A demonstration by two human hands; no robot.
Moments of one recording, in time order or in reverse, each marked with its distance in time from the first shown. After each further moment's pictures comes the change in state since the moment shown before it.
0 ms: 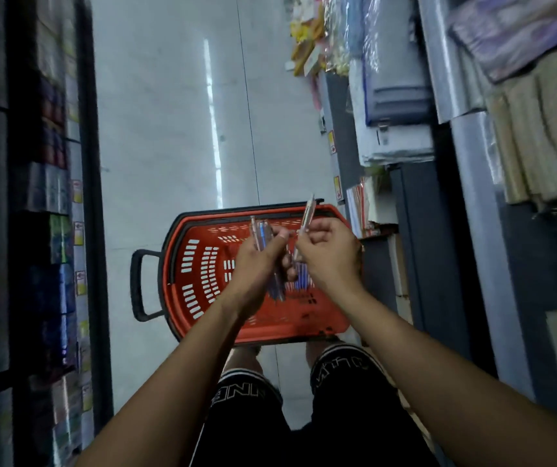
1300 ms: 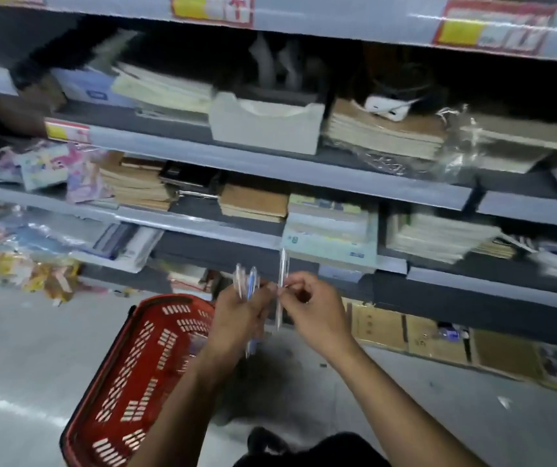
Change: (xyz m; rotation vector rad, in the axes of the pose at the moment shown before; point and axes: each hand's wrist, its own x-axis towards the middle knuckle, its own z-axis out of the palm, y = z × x) left_hand -0.319 -0.055 0.114 0.836 -1.002 0.166; right_hand -0.447 0.059 -0.125 0.393 0.980 0.025
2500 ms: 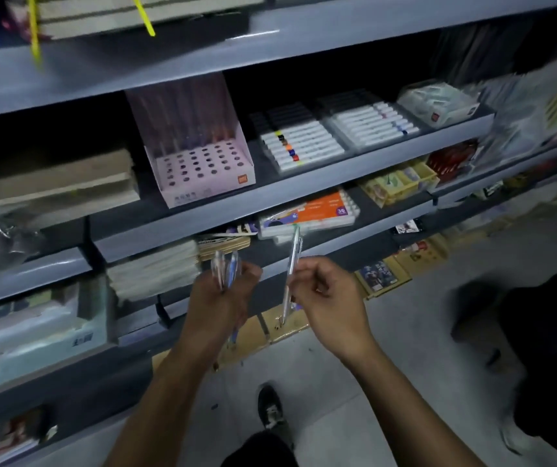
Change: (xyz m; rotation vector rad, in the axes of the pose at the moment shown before) left_hand -0.014 0.041 0.500 0.222 -0.475 0.099; right_hand -0.077 0.121 -0.479 0.238 0.636 0.065
